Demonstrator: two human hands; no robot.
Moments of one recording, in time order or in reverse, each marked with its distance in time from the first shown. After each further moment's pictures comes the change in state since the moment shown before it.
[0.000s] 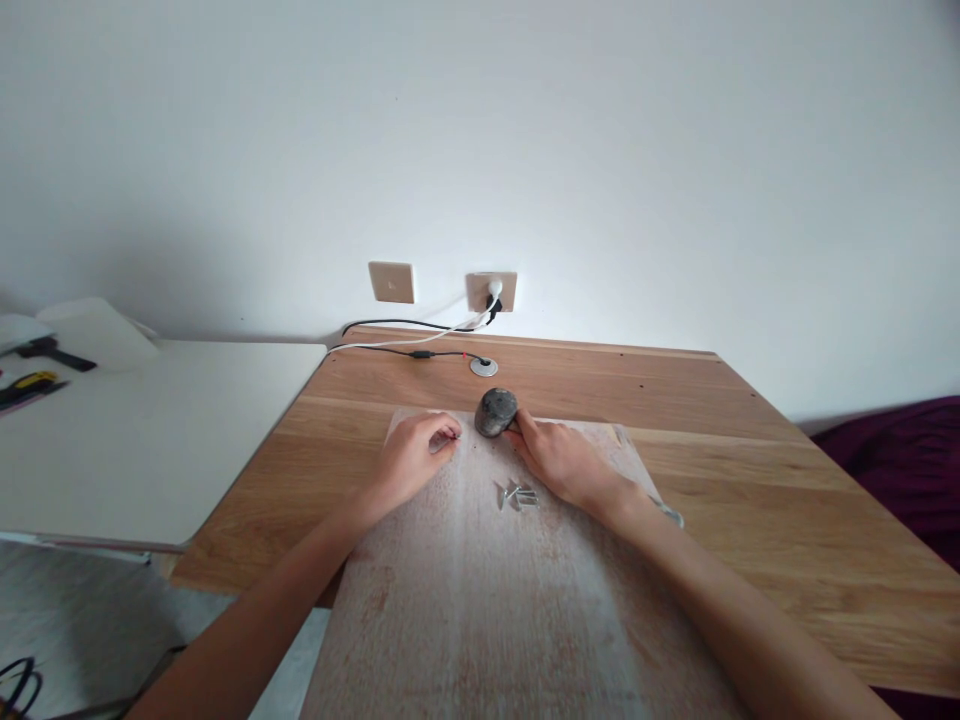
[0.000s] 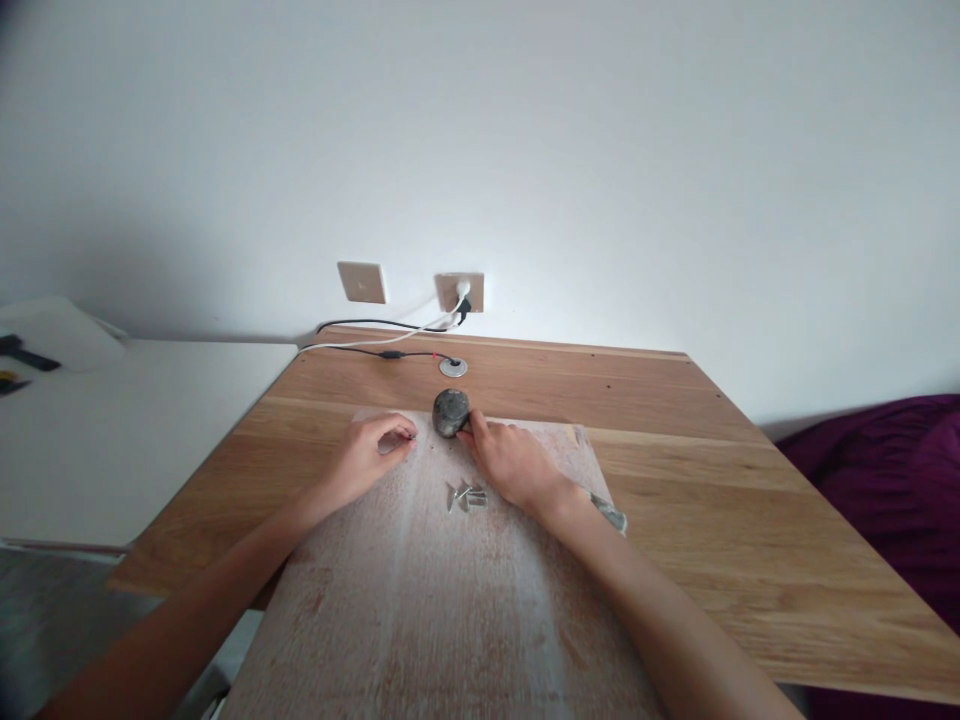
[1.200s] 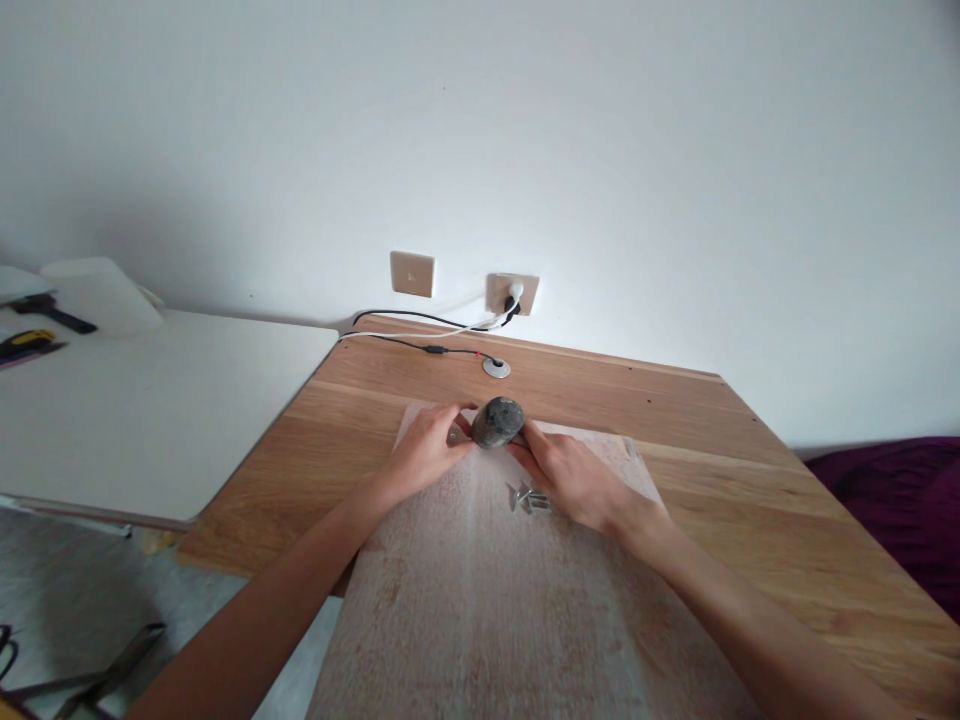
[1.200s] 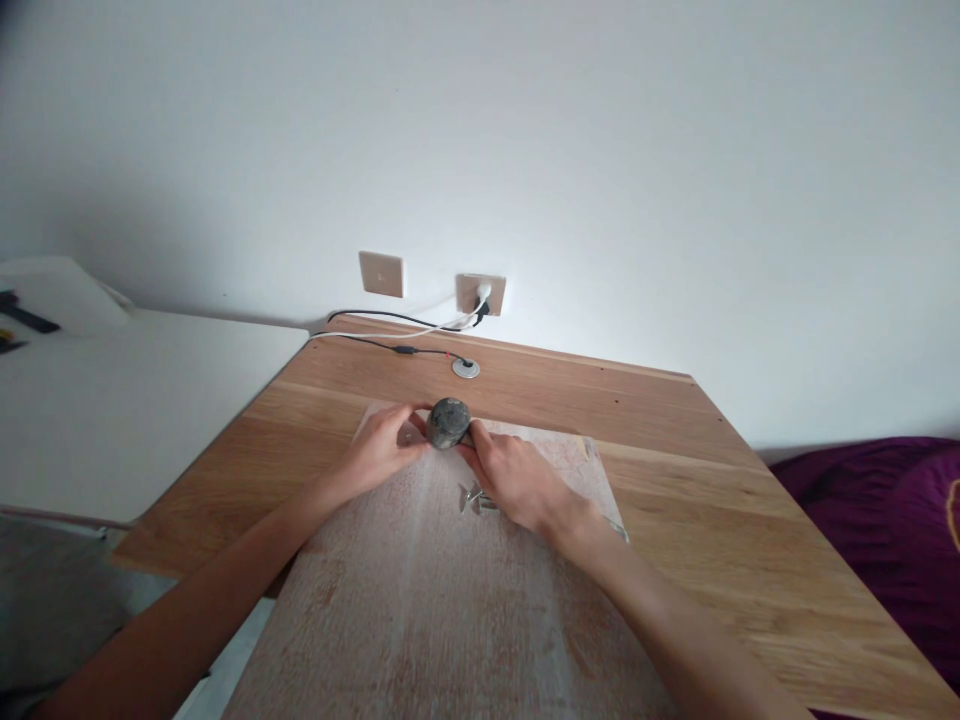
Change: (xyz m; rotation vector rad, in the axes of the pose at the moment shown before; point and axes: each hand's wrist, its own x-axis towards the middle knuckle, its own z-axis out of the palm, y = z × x) left_hand 0.002 0.000 0.000 -0.029 0.023 -0.011; right_hand -0.009 -0.023 -0.019 0.123 -0.031 -0.073
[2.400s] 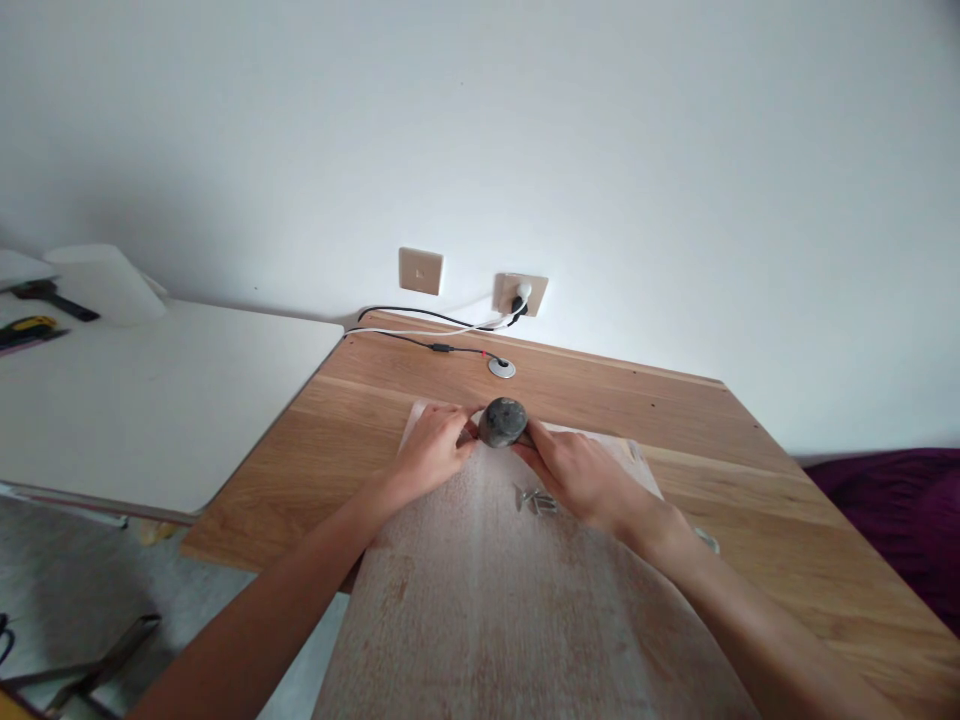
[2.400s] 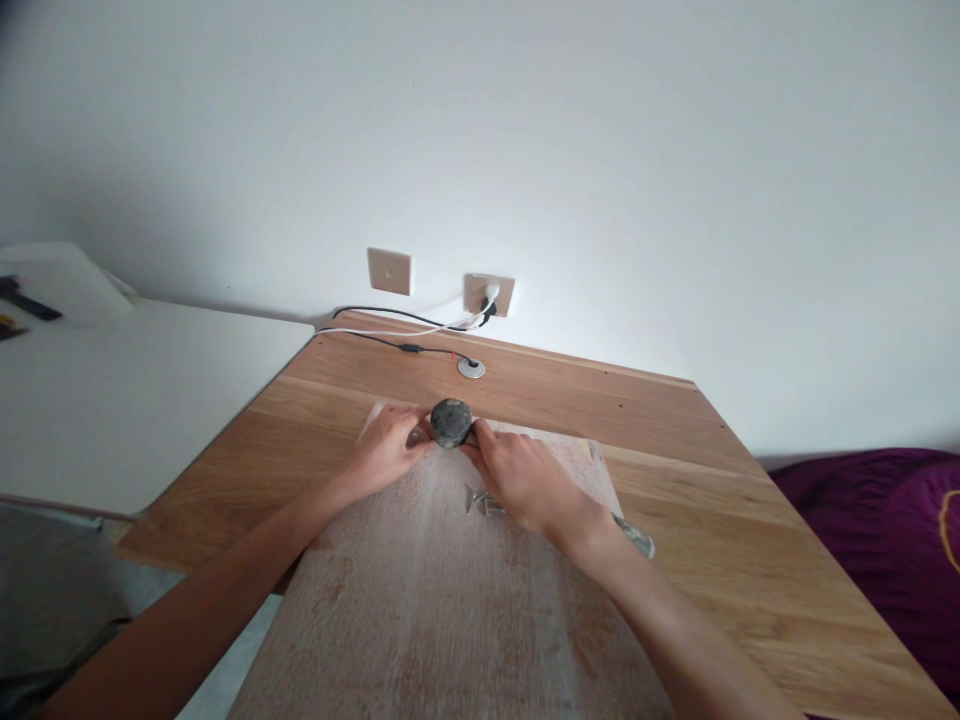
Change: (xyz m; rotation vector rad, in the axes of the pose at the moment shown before) left_hand 0.001 0.003 0.001 0.177 -0.060 -0.026; right_hand -0.001 -0.012 -0.009 -0.104 0.001 0.001
